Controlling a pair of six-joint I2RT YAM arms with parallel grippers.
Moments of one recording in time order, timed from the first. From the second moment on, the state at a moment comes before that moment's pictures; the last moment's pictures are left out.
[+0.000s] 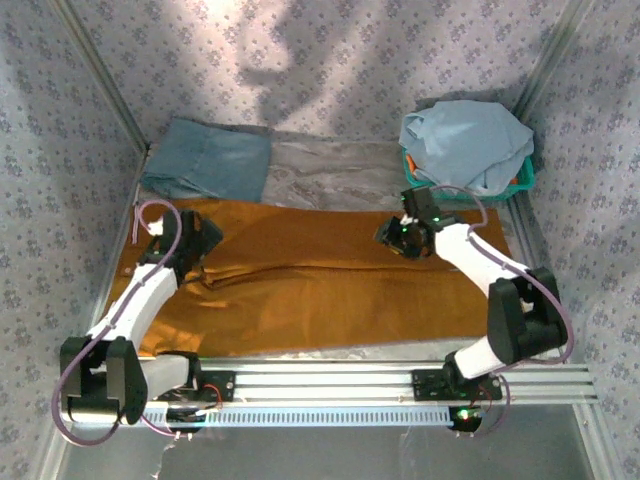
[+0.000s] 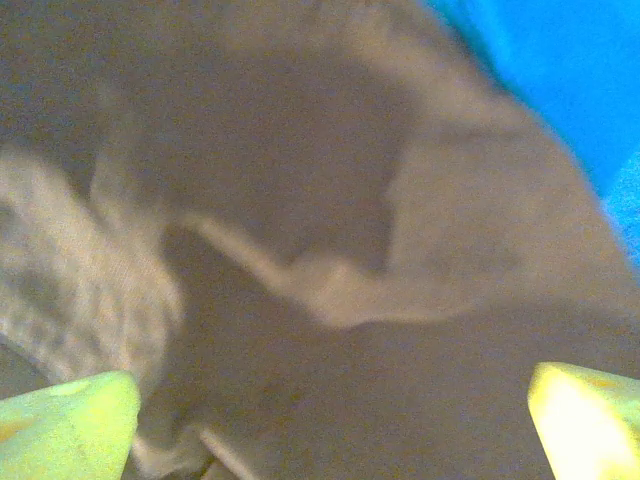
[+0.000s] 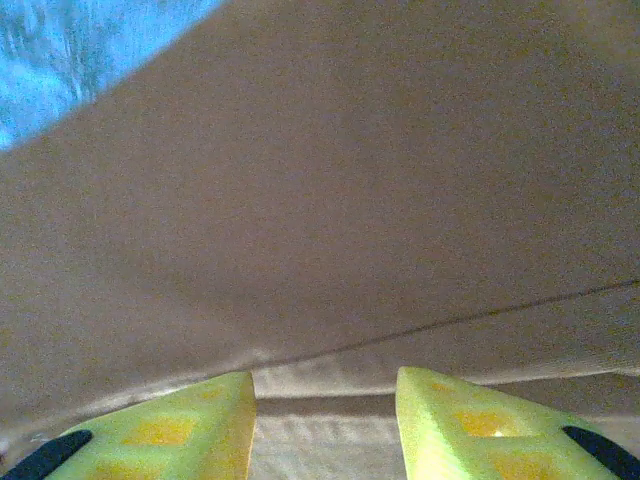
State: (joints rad) left arm -0.09 1.16 0.68 -0.41 -0.16 -0.81; right arm 0.33 1.50 0.98 -0.51 -0.22 0.75
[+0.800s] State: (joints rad) left arm -0.10 1.42 0.60 -0.12 -0.06 -0.84; right arm 0.22 1.74 0.98 -0.44 -0.27 0.74
